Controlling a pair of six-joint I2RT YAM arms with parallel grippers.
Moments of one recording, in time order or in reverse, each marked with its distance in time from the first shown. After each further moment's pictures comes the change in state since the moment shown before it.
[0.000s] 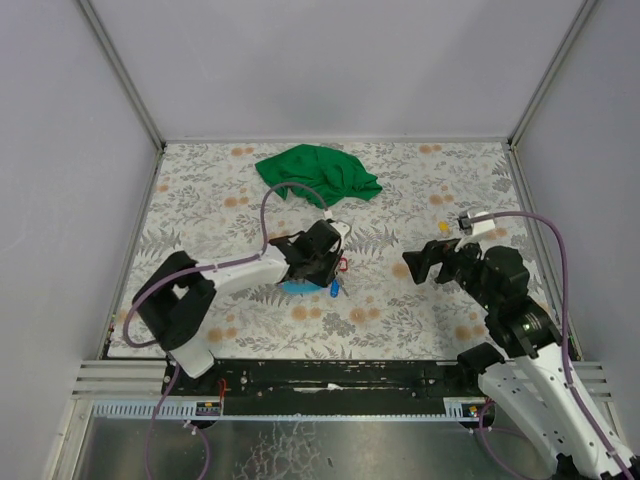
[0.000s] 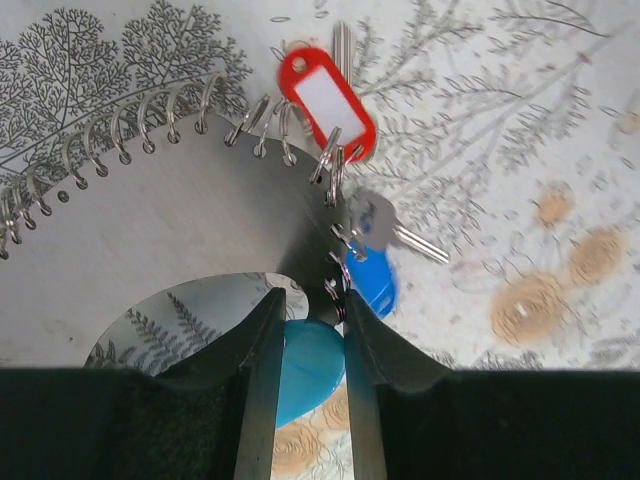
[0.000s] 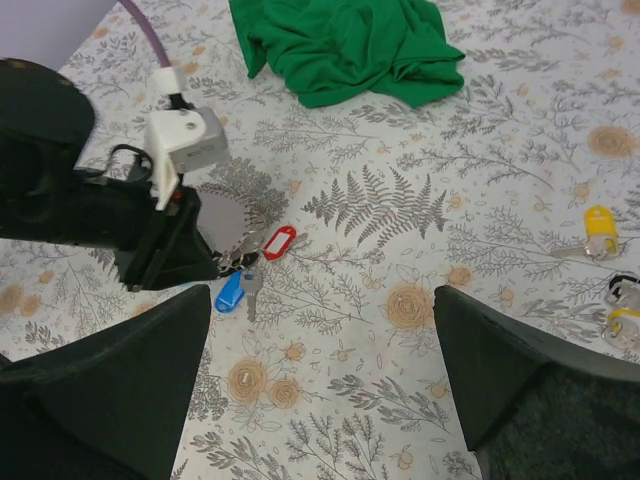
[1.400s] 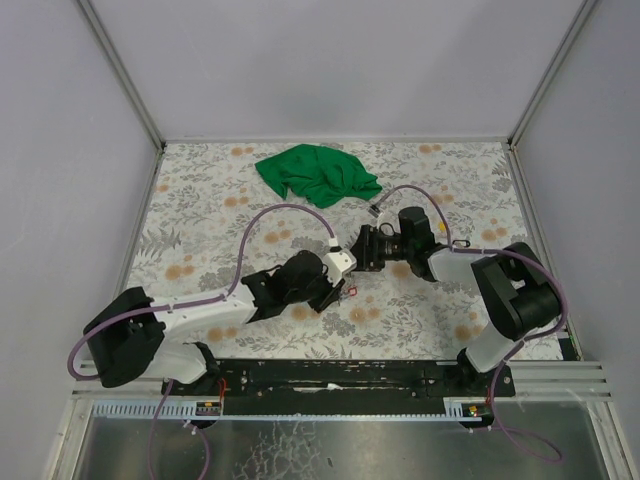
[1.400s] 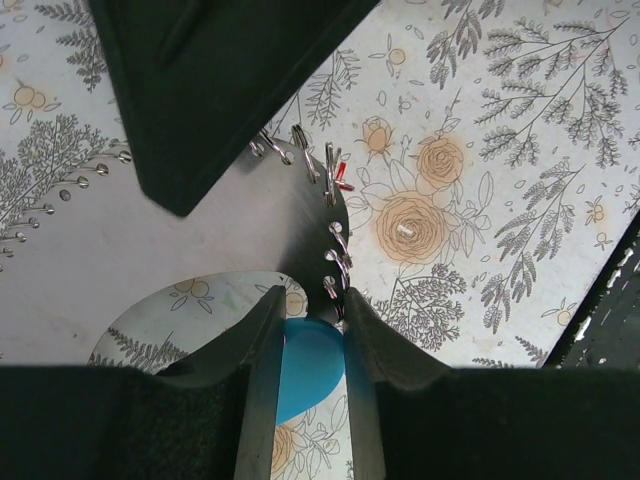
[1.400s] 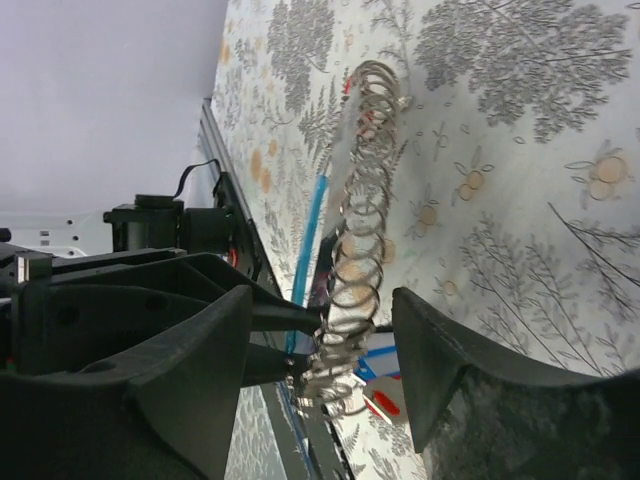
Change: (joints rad) left arm -0.165 -0.357 -0.353 0.351 0.085 0.237; right arm 0.018 1.132 -0.005 0.840 -0.766 0.499
